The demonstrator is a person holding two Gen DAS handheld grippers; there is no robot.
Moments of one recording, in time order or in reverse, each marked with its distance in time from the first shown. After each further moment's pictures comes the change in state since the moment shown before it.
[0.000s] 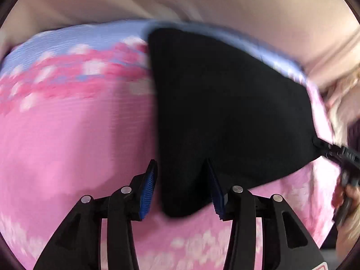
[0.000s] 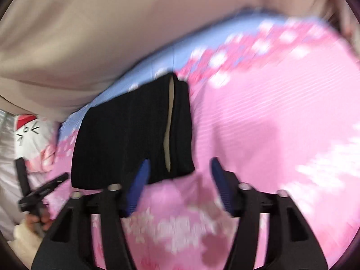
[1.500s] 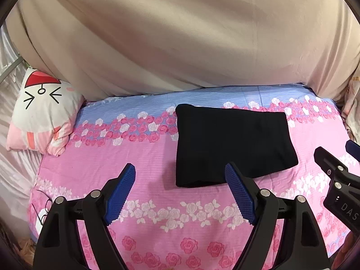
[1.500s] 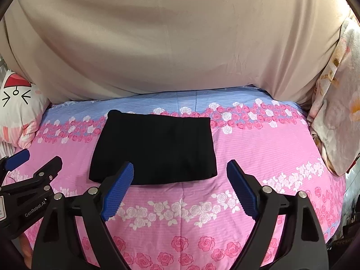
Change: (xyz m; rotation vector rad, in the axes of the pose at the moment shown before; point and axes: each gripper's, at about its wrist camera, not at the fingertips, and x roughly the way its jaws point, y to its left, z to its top) left arm -0.162 -0.129 -0.012 0.087 -0.210 0.386; right arm -0.091 0.175 -0.029 -0.289 -0.158 -0.286
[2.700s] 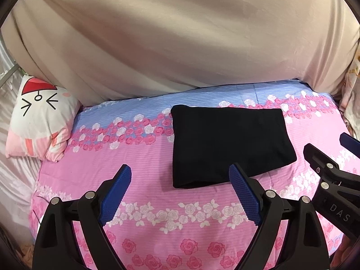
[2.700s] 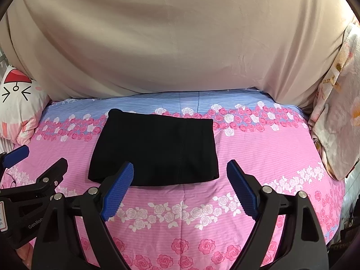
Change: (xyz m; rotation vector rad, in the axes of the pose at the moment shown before) left arm 0.002 -0.009 -0.001 0.044 -0.016 -0.014; right arm 0.006 0.006 0.005 -0.029 -0.004 0.001
